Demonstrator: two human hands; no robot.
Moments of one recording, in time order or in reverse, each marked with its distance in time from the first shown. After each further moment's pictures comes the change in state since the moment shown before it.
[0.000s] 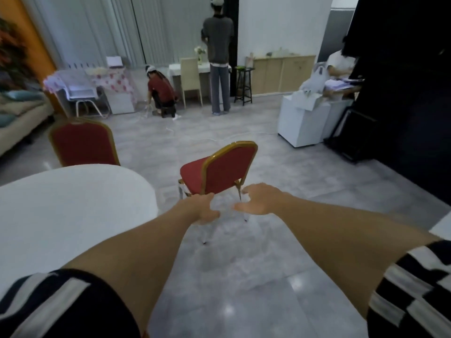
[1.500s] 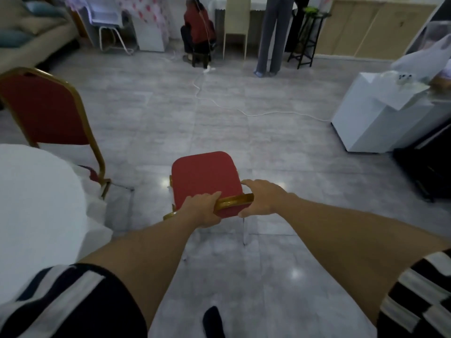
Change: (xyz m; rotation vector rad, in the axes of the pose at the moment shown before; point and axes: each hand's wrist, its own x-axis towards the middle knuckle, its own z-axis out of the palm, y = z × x) left_hand 0.527 0.013 -0.092 -0.156 -0.033 -0.156; right_hand 0.548 0.177 -0.132 -0.104 -0.231 -0.253
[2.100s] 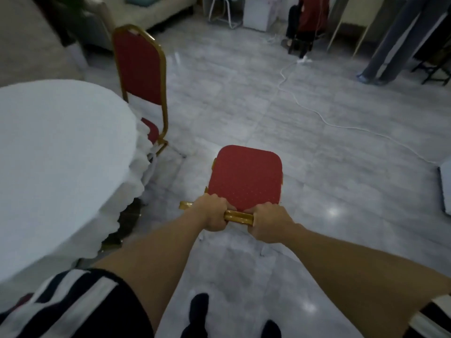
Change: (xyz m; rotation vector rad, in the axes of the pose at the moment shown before) left_hand 0.015 0.003 0.009 -0.093 0.007 -0.202; right_hand 0.082 0.009 0.029 -0.251 -0.151 -0.414
